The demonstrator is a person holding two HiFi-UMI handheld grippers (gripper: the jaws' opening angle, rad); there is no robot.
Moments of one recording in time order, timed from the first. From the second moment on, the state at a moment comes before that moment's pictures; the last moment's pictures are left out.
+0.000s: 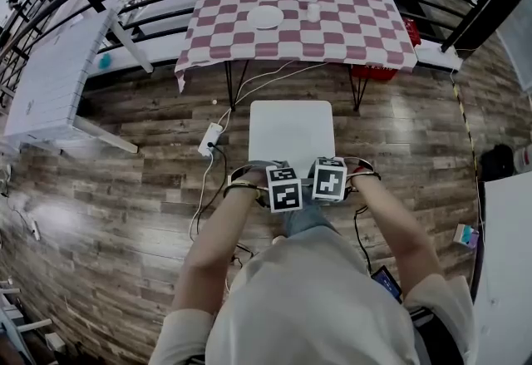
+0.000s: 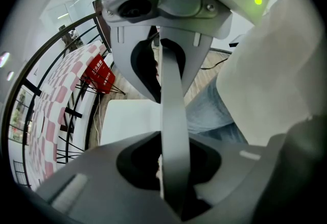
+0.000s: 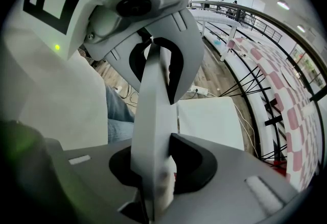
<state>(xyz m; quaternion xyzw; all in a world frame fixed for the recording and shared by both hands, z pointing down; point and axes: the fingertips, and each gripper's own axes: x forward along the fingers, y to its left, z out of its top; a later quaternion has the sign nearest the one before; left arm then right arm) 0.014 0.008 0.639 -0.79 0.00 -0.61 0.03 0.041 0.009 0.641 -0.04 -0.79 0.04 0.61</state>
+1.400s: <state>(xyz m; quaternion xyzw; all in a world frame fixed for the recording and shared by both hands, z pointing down) 0.006 0.101 0.643 -0.79 -0.02 -0.62 0.04 0.034 0.101 0.644 -0.02 -0.79 0.05 0.61</state>
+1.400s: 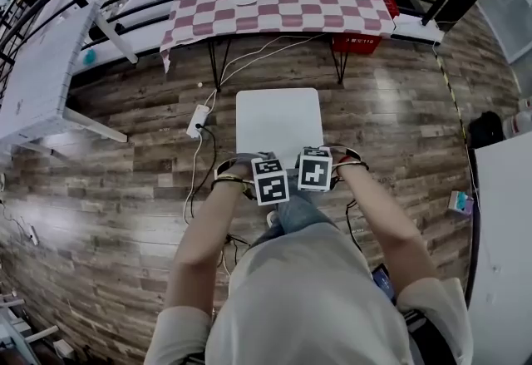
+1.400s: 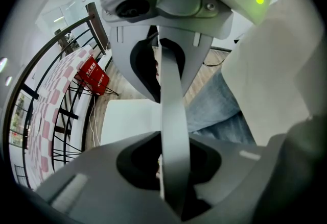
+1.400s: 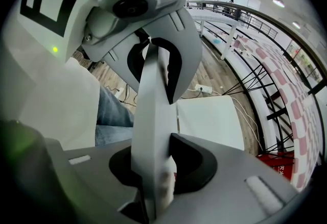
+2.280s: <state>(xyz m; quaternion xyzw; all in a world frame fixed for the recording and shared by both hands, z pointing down) 0.005 0.152 0.641 -0.79 -0.01 -0.61 0.03 0.033 0.153 0.642 -0.03 -0.79 0.05 0.61</state>
